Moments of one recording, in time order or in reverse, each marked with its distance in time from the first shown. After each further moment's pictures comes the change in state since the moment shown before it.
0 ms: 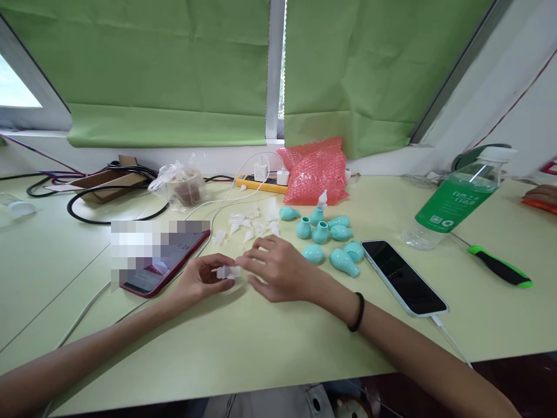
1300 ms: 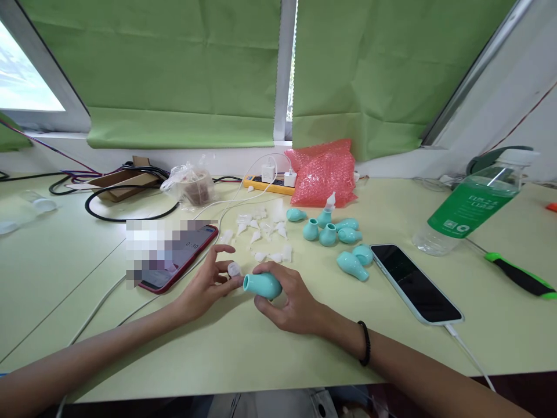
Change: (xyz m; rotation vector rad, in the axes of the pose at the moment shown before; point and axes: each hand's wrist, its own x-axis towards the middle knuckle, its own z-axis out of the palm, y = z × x) left_hand -0.011 0.002 0.007 0.147 0.018 0.086; right_hand -0.022 -0.037 0.022 0.540 0.132 0.505
